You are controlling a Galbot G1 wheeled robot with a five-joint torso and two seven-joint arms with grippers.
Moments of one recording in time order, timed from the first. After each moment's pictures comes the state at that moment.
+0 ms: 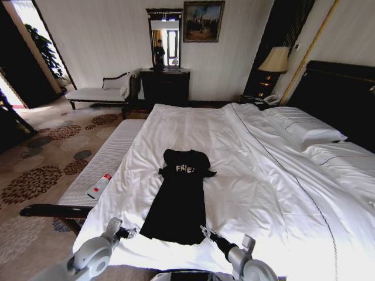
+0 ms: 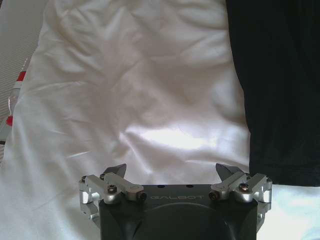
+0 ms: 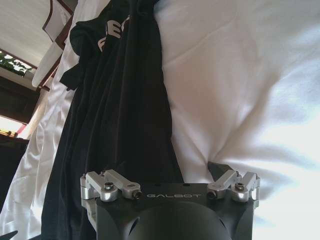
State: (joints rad) left arm 1.54 -0.57 -0.21 -2.16 -0.89 0.67 -0.59; right arm -1.78 1.28 0.43 2.08 1.07 -0.45 0.14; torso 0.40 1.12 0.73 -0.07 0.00
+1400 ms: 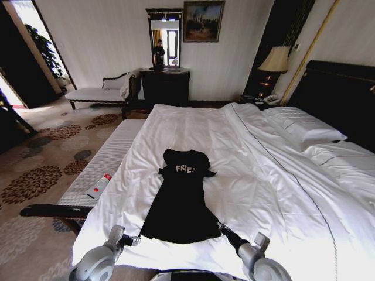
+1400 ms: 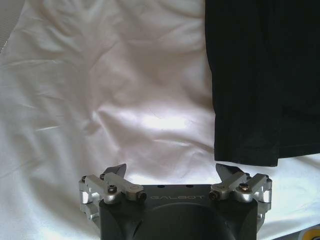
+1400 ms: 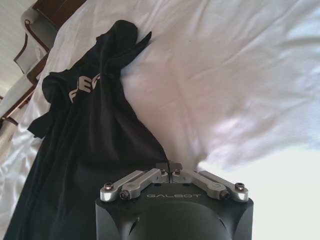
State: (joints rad) left arm 1.64 -0.66 -0.23 -2.20 -0.84 0.66 -0.59; right arm -1.84 1.31 0.62 2.15 1.04 -0.44 0.18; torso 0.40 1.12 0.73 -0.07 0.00
